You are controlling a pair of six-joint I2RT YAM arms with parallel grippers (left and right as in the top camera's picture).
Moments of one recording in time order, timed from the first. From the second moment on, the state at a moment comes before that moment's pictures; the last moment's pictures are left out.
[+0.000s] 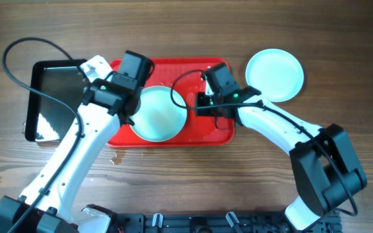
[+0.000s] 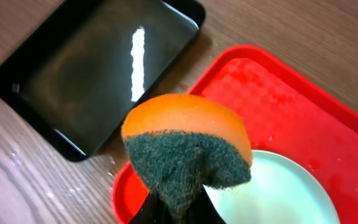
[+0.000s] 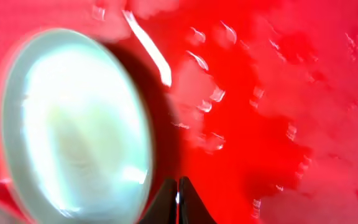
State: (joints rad) left arm -0.37 1.46 1.24 -1.00 -0.58 -0.96; right arm 0.53 1.80 1.11 -0.39 -0.24 0.51
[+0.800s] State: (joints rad) left arm -0.32 1.59 1.22 -0.93 -0.26 -0.80; right arm 0.61 1.99 1.21 -0.33 -0.28 0.40
